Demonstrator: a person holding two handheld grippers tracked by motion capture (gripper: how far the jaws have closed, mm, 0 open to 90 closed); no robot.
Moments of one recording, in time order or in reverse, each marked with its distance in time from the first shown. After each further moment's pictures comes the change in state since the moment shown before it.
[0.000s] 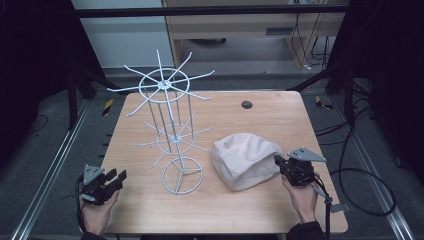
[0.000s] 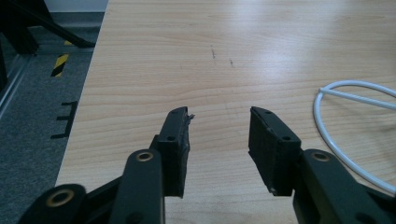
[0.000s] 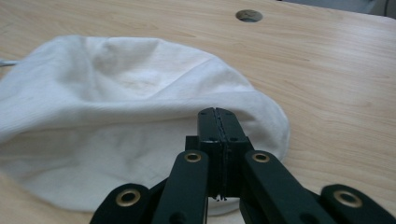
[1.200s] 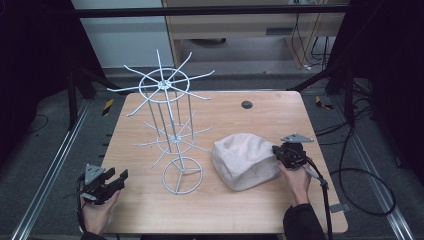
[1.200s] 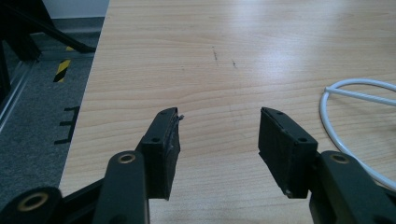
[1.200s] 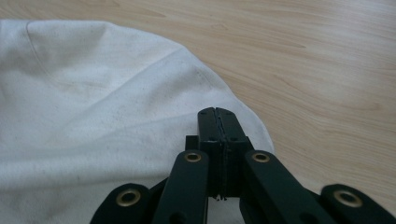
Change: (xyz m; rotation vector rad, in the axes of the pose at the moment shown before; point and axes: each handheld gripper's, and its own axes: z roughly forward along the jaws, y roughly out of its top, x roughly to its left) left arm 0.002 -0.001 0.005 -0.009 -0.001 0.022; right arm -0.026 0.013 0.056 0.109 -0.032 0.008
